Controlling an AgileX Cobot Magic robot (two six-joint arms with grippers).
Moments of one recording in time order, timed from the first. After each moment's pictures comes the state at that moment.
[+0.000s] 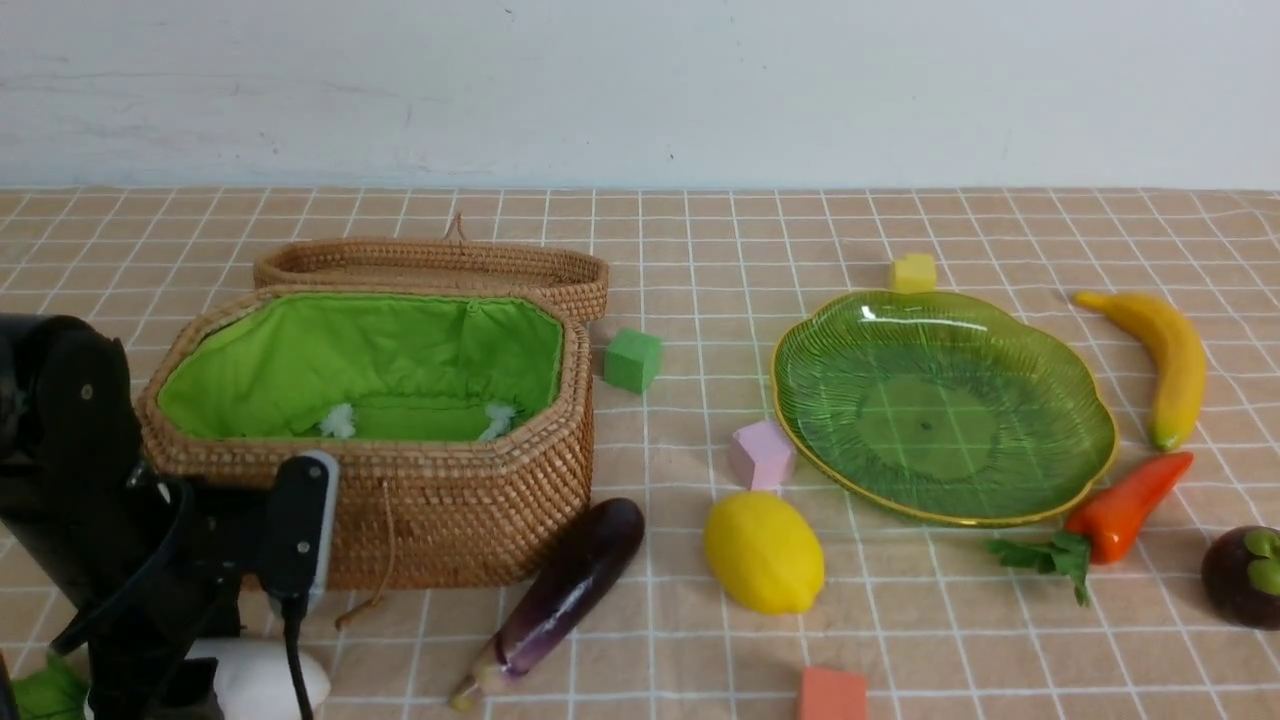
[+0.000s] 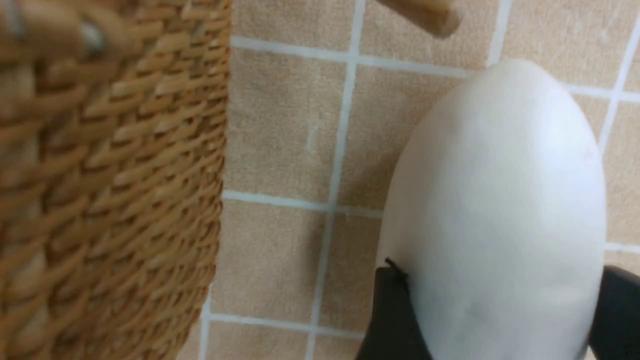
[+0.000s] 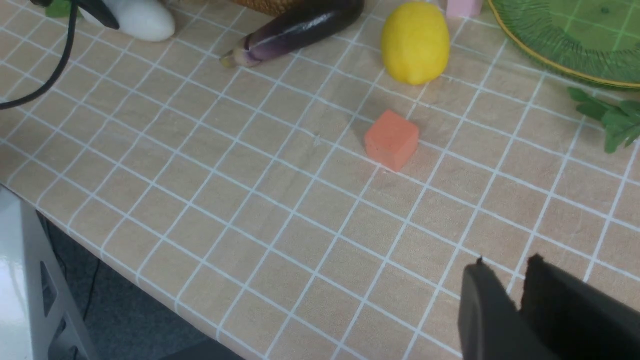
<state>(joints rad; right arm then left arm) 0.17 0.43 -0.85 0.44 1.25 -0.33 -0.11 1.58 -0.88 -0.06 0.84 1.33</state>
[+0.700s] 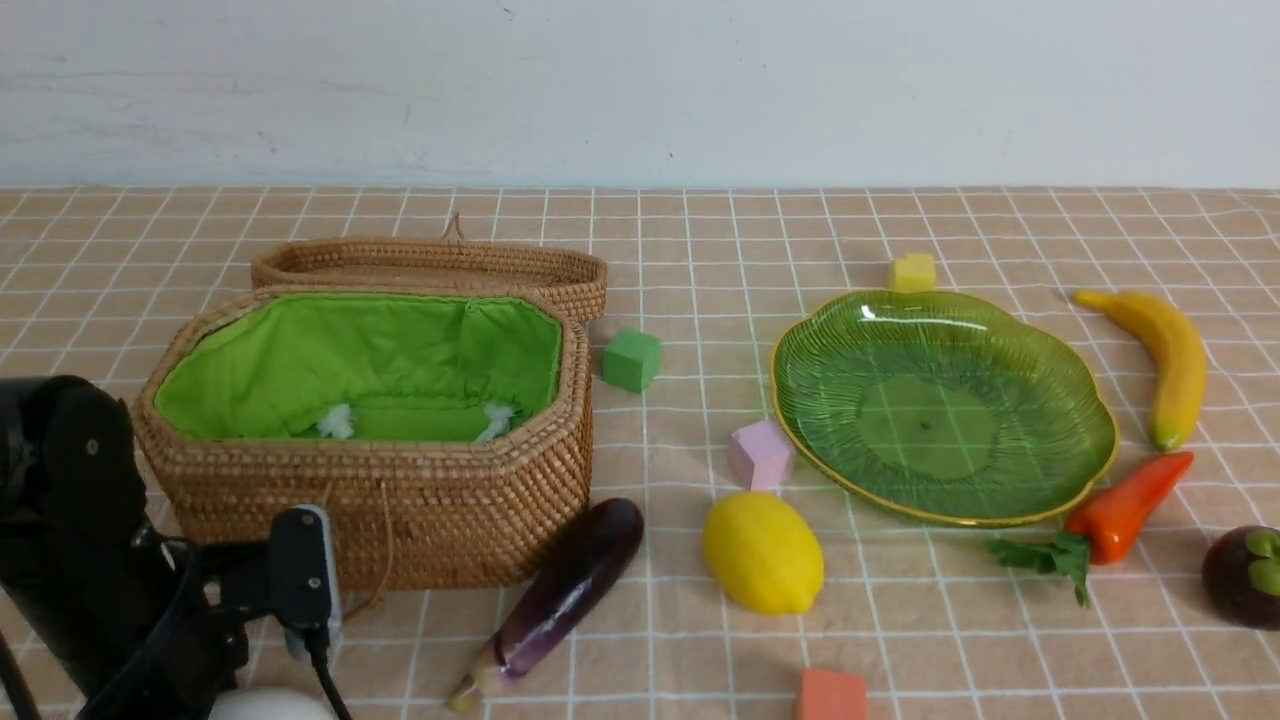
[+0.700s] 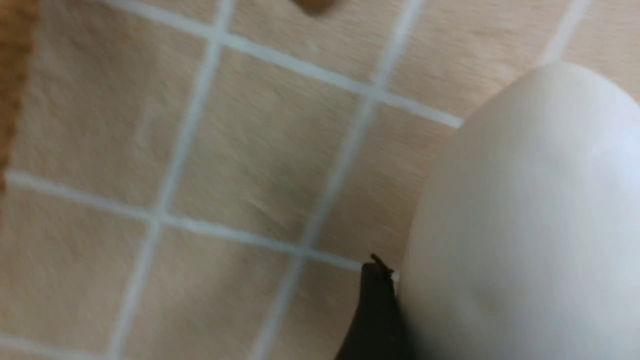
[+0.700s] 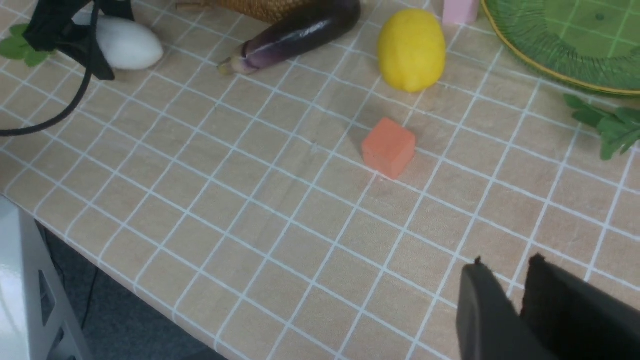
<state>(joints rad) 0.17 0.43 -0.85 0.45 1.23 -0.33 -0.11 1.55 -0.79 -0.15 0.89 1.15</state>
